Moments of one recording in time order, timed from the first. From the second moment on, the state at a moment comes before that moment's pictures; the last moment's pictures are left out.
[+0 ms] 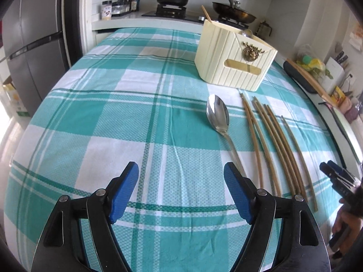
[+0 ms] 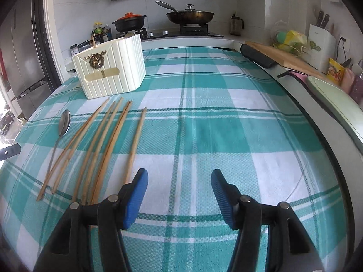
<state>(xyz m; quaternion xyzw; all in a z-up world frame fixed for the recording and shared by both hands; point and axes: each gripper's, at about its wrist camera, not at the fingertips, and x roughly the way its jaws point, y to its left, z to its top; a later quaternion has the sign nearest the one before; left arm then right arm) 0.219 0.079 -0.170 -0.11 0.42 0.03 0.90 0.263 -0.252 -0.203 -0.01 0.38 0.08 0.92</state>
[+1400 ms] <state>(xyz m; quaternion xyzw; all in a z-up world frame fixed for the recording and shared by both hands) 0.264 0.074 -0.212 -0.06 0.45 0.10 0.88 0.258 -0.255 -0.223 0.00 0.40 0.06 0.91</state>
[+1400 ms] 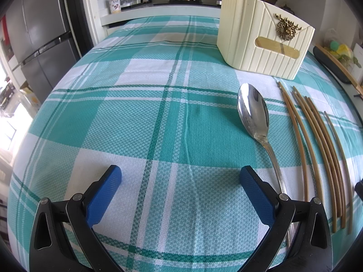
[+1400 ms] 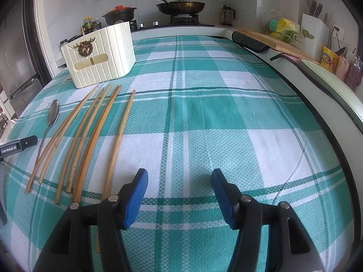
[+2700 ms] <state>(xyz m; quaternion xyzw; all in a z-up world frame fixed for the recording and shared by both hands) 0.264 0.073 -0.211 -0.06 0.45 0.10 0.88 0.259 -0.252 -0.222 -0.01 0.40 0.06 0.91</state>
